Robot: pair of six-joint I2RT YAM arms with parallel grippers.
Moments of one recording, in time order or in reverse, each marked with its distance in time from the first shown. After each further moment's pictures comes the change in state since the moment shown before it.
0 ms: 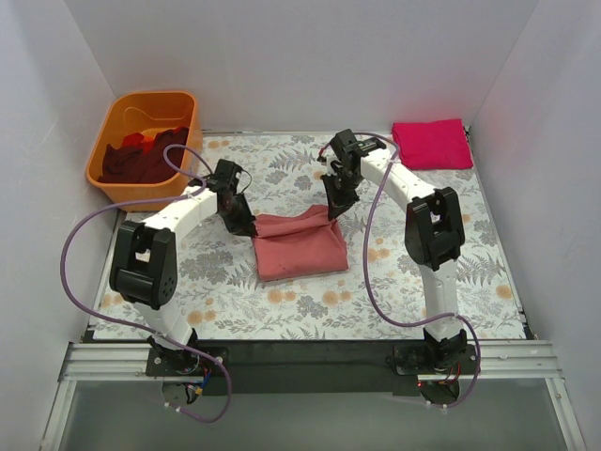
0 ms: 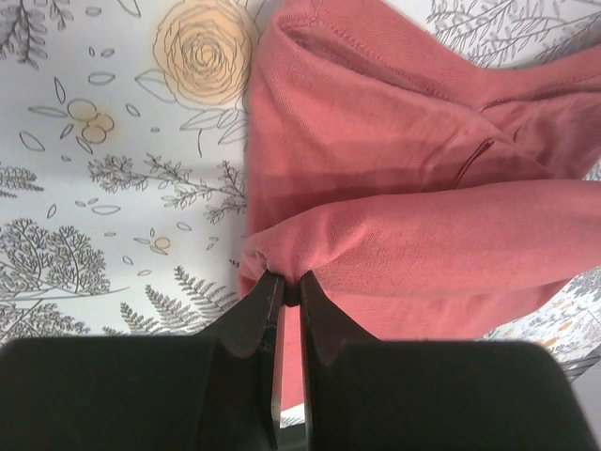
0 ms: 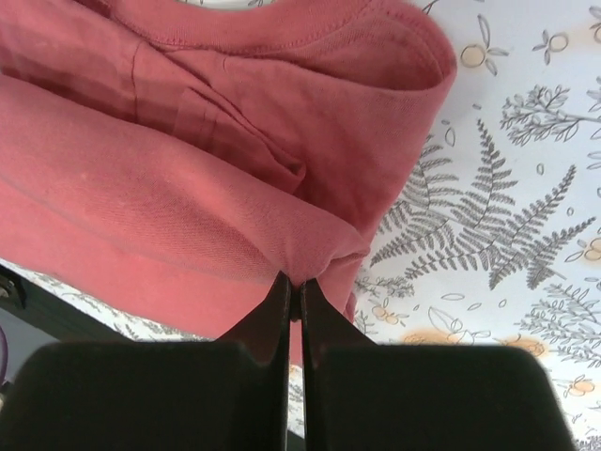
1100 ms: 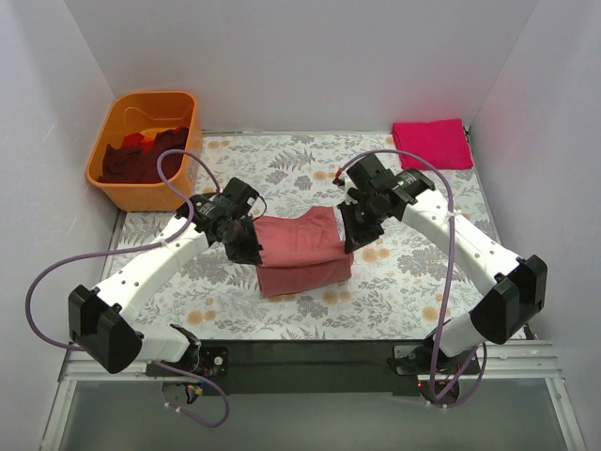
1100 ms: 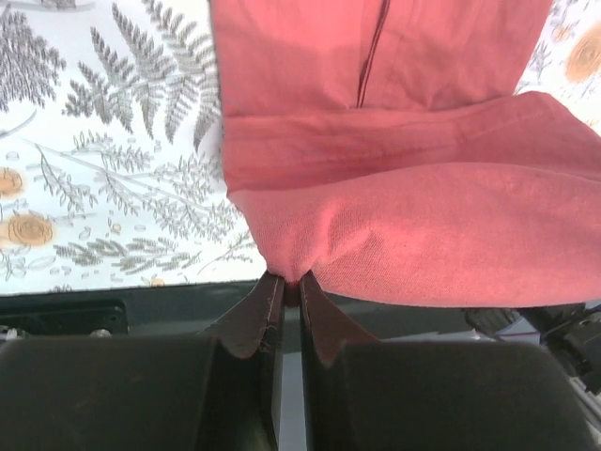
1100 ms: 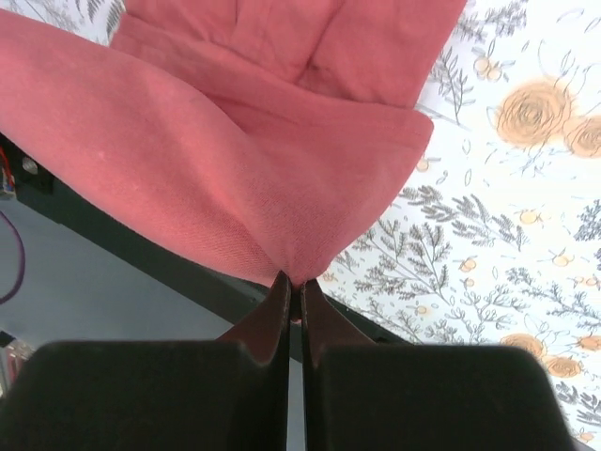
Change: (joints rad) left arm -0.314 -0.412 -0.014 -0.381 -0.134 -0.157; right arm 0.175 -0.669 -0.456 -0.081 0.092 0.161
